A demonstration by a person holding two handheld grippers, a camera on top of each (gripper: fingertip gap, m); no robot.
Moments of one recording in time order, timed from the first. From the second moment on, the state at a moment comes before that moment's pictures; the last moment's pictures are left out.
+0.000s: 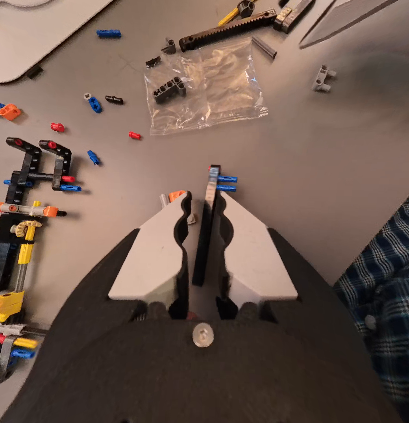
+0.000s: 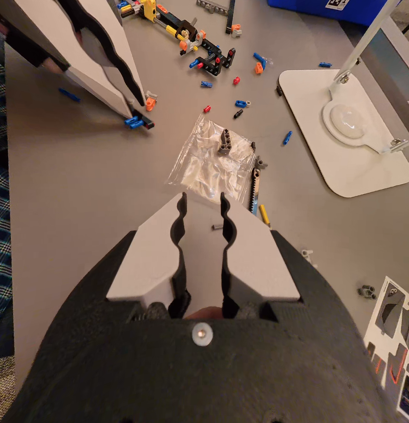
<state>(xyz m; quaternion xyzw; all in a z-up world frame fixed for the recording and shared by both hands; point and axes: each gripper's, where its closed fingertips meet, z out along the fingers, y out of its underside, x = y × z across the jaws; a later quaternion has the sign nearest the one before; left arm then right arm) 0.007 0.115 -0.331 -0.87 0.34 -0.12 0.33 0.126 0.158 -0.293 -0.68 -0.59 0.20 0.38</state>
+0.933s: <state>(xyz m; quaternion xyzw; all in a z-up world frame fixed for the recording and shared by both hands) 0.034 0.119 -0.326 -0.84 0.36 -0.18 0.36 0.046 0.108 -0.316 -0.66 -0.64 0.27 0.31</state>
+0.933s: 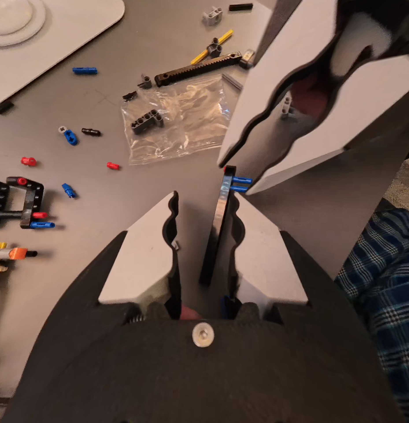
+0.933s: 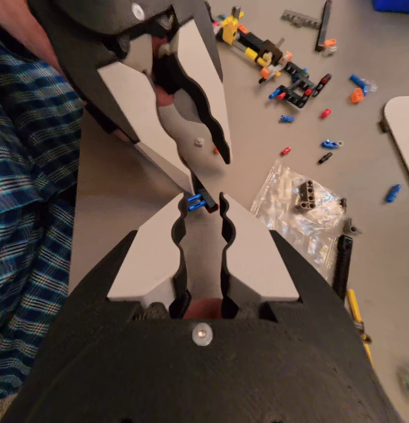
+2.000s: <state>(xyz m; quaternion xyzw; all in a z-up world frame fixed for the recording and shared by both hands) 0.031 0.114 -0.333 -0.83 0.43 -0.14 0.34 0.048 0.102 -0.337 -0.61 -0.71 0.23 0.27</state>
